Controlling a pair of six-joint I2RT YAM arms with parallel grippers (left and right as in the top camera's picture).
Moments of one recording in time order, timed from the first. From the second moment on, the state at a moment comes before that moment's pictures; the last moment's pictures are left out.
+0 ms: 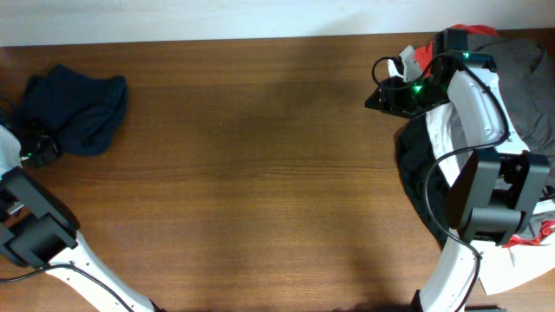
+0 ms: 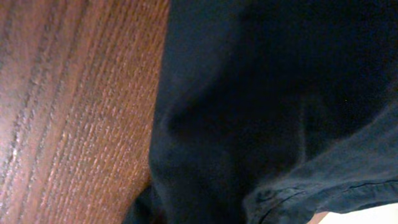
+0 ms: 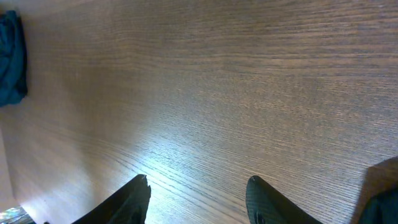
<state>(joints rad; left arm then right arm) 0.66 2.36 1.92 -0.77 0.24 -1.33 -0.13 2.12 1.84 -1.06 -0.62 -0.03</state>
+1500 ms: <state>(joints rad) 0.43 2.28 1.93 -0.82 -0.06 0.19 -0.13 2.12 1.84 -1.08 -0.62 -0.03</state>
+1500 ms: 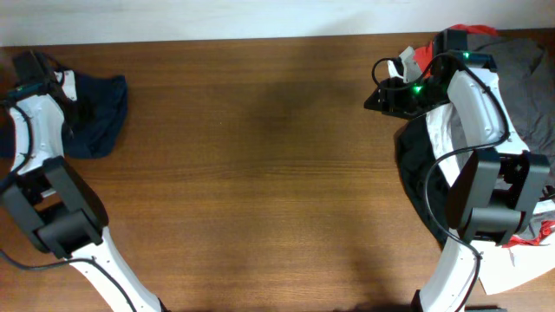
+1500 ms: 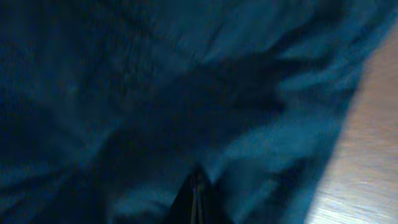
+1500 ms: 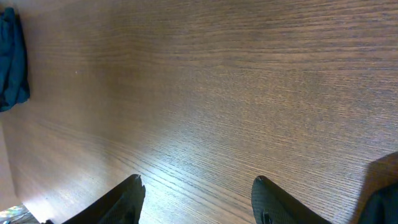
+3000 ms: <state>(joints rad) 0.34 1.91 2.29 -1.03 0.26 -0.04 -0.12 2.10 2.64 -1.58 -0.43 -0.07</state>
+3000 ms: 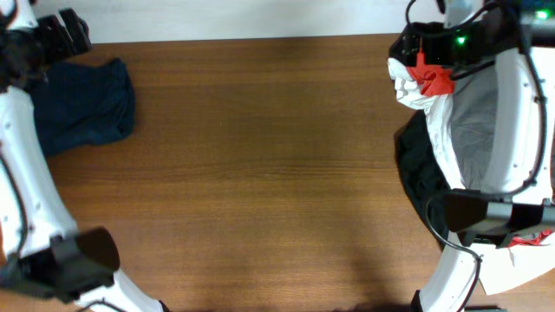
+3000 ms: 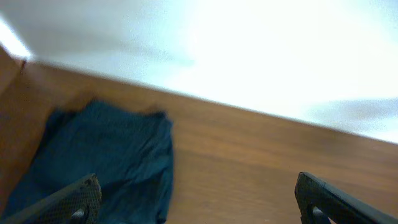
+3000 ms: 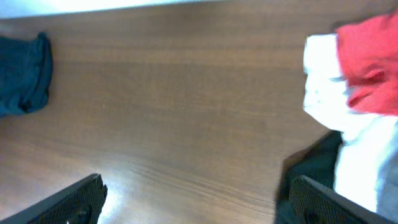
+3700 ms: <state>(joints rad) 0.34 1.80 2.30 -1.03 0.34 -0.04 -0.09 1.81 2.92 -1.69 -0.37 0.16</state>
